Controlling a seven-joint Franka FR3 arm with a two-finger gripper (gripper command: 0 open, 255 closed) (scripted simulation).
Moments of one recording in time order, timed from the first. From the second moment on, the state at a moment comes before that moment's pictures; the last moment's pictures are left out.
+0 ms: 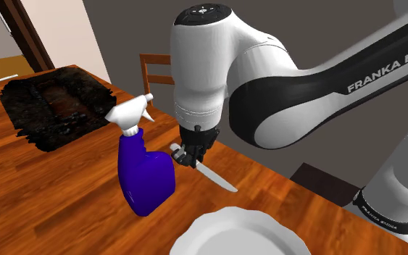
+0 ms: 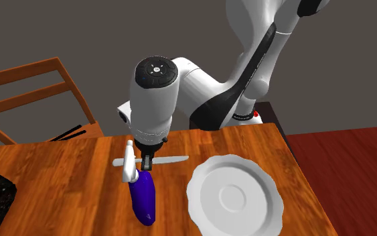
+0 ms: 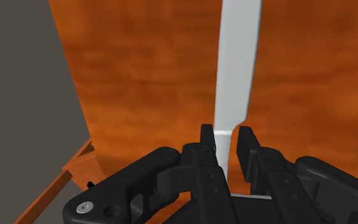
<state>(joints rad) -0.10 -0.18 0.88 -2.25 -0.10 2.23 0.80</state>
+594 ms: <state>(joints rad) -0.10 -0.19 0.88 -2.24 -0.09 2.21 0.79</state>
